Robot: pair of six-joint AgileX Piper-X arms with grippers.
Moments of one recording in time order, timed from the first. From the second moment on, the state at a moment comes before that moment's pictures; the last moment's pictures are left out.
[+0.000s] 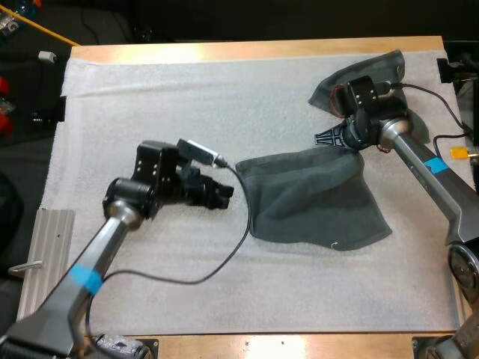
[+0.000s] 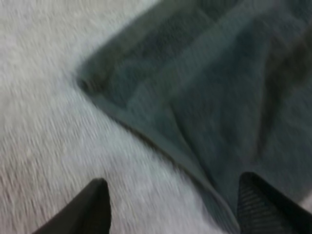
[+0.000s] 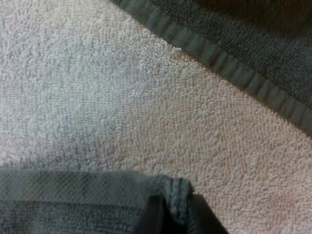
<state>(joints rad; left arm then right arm) -0.25 1.40 -0.87 0.55 0.49 -1.70 0.35 1.86 -1.41 0.84 0.20 -1.65</state>
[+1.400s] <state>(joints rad) -0.31 1.96 -1.29 0.67 0.42 -1.71 0.35 1.86 -1.41 0.84 0.16 -1.65</state>
